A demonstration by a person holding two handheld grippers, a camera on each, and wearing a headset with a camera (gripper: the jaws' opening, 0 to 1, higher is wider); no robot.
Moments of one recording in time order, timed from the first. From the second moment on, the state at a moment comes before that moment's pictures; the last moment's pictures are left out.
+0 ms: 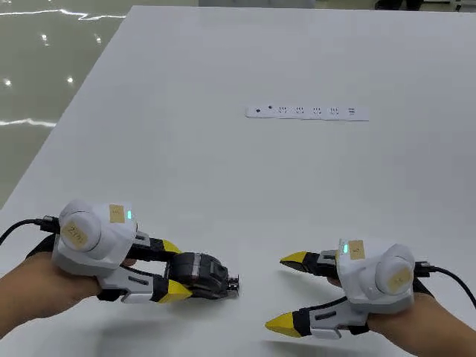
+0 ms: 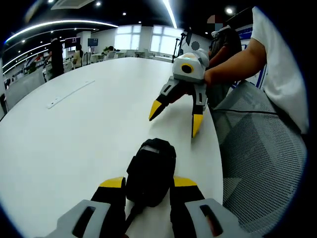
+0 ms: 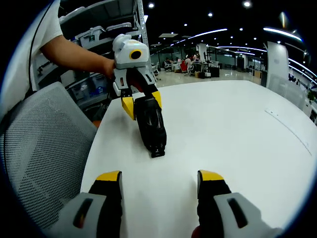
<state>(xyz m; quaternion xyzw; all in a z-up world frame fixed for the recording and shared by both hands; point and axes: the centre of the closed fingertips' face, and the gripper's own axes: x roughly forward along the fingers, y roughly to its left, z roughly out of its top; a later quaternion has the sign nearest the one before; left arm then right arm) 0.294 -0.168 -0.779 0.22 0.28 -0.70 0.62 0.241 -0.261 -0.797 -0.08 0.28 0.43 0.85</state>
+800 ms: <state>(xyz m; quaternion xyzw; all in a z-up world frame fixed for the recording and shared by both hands) 0.295 -0.167 -0.781 0.23 0.29 -0.70 0.61 0.265 -0.227 -0.809 -0.07 0.26 0.46 0.85</state>
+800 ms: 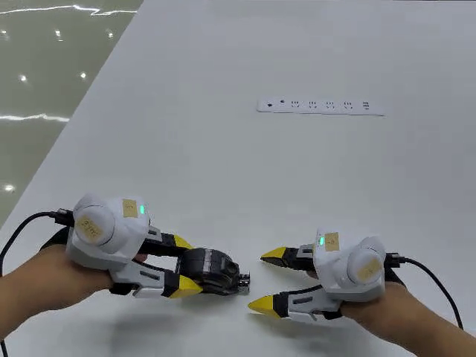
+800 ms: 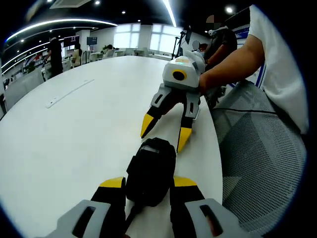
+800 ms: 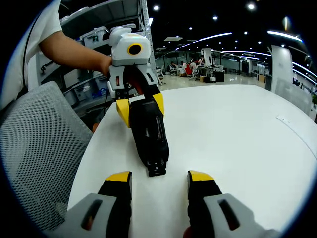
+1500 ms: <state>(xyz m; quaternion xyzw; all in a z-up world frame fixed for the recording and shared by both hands) 0.294 -0.168 -0.780 0.24 0.29 -0.70 0.61 0.271 -0.213 -0.815 -0.09 0.25 0.48 0.84</state>
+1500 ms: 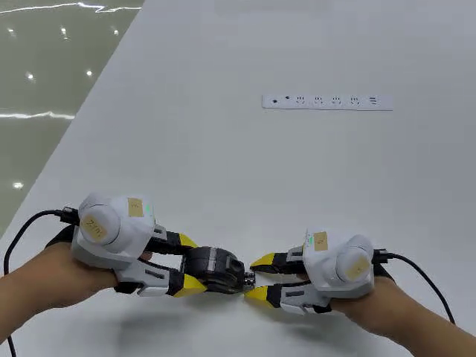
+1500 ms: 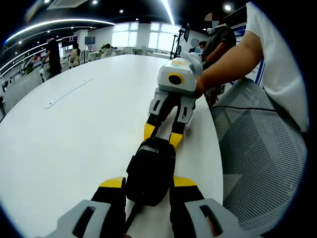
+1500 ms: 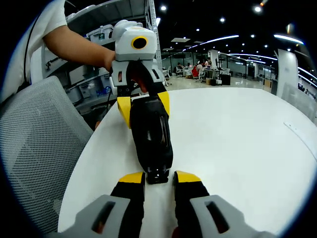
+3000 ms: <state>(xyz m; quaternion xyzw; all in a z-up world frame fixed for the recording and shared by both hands) 0.293 -0.167 -0.781 0.27 0.28 -0.70 0.60 0.269 -0.207 -0.818 -0.13 0.25 0.51 0.81</state>
